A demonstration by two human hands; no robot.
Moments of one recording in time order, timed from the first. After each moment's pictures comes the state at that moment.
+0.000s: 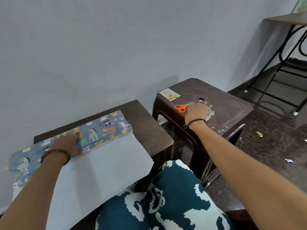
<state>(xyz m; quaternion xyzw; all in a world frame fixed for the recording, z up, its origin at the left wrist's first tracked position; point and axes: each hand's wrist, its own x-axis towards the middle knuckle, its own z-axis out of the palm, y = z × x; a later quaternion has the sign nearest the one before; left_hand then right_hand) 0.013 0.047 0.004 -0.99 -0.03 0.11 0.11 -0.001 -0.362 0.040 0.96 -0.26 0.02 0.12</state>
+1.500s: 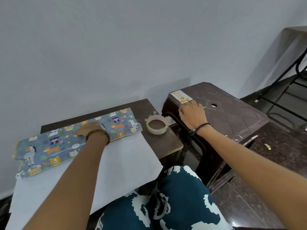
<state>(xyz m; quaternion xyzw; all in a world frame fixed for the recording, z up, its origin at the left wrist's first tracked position) 0.008 -0.047 0.031 -0.94 -0.06 0.20 0.26 0.022 -0.343 0.031 0.99 0.03 0.13 0.02</state>
